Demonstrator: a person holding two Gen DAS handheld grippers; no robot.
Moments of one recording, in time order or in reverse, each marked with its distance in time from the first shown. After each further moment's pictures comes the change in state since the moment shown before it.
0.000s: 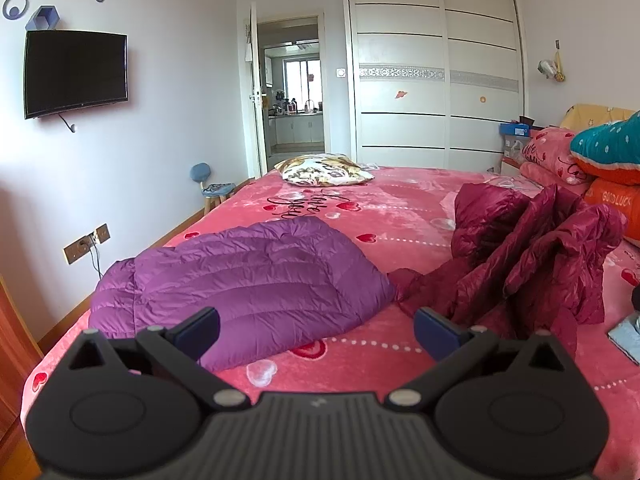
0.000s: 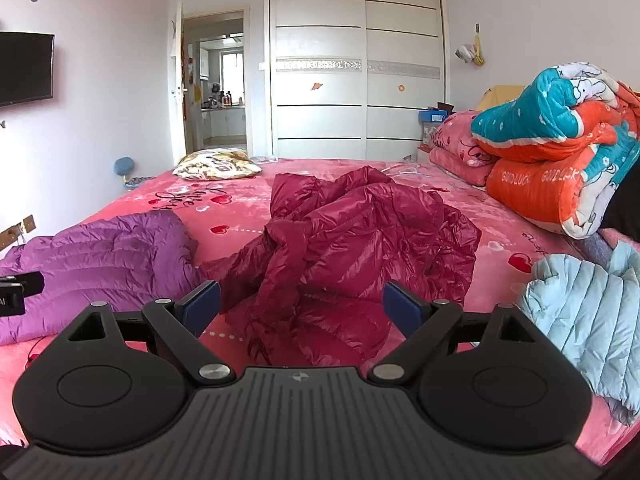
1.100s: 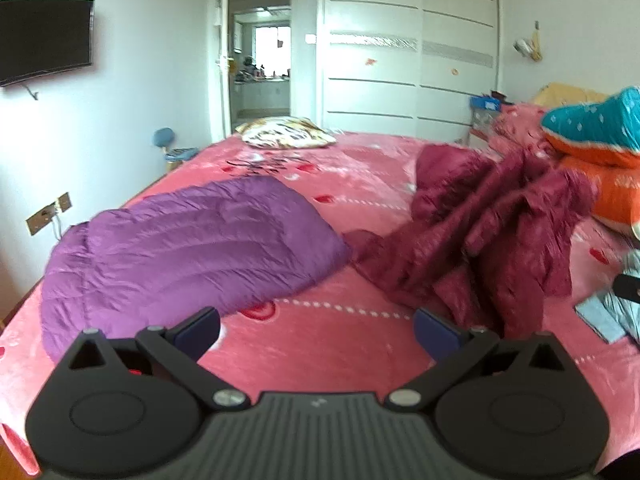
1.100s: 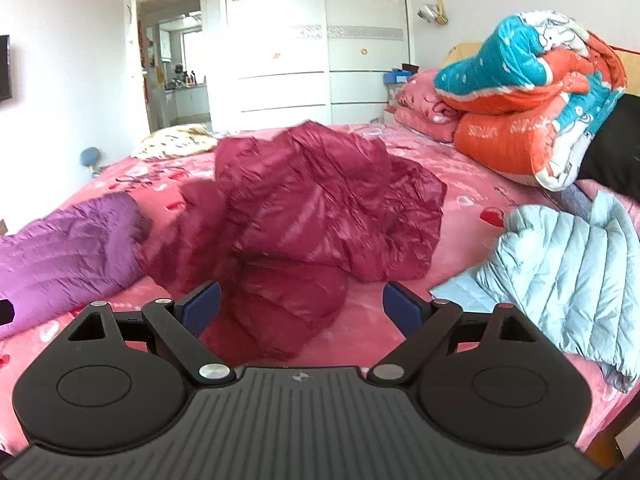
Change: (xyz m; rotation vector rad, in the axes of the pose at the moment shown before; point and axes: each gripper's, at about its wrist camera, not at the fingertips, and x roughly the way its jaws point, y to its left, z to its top) left arm 0.012 -0.018 -0.013 -0.015 0.107 -0.106; right arm 0.012 -0.030 -0.008 0.096 0.076 -0.075
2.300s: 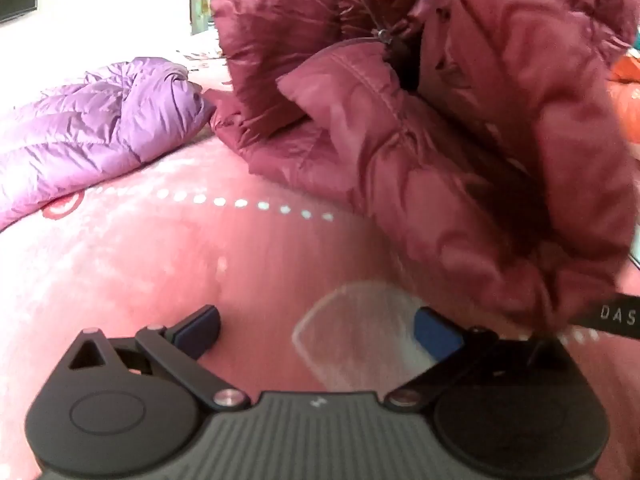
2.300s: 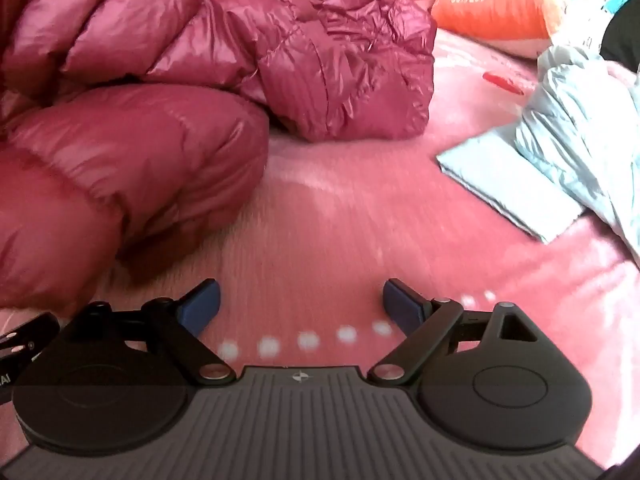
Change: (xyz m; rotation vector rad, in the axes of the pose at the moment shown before) left arm 0.202 -0.150 -0.109 0.001 0.188 -0.066; right arm 0.253 -0.087 -0.114 0.072 0.306 -0.098
